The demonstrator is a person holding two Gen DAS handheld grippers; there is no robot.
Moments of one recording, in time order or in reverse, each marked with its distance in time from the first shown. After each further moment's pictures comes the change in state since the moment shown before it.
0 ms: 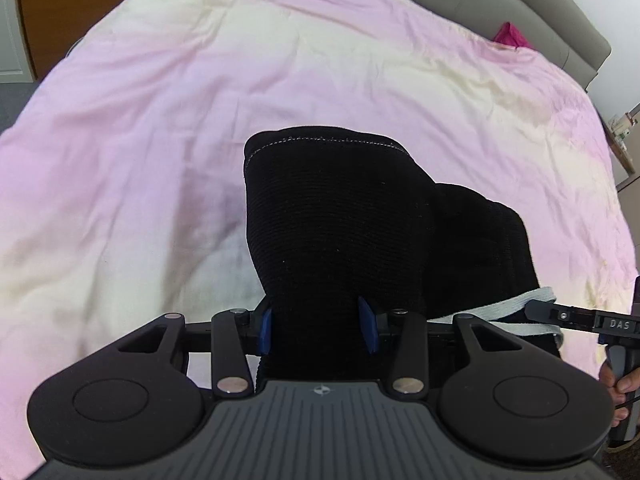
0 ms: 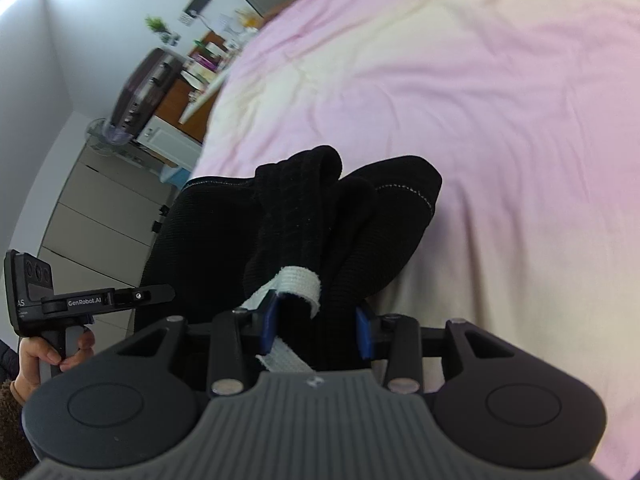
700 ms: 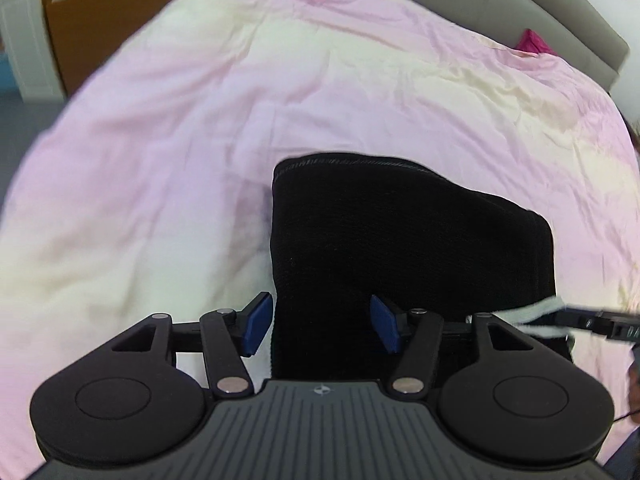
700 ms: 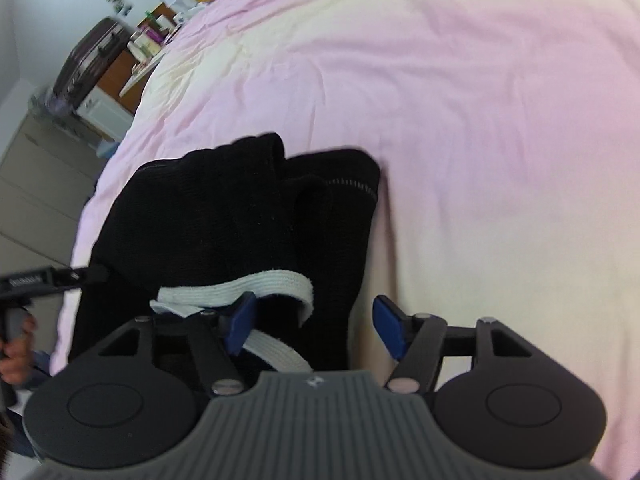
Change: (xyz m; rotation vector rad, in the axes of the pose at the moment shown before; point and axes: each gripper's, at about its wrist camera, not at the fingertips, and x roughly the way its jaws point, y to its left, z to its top) left arm -0.028 -0.006 -0.020 0.045 -0.085 0.120; right arm 0.016 -0.008 -0.002 -0.116 0.010 -0.236
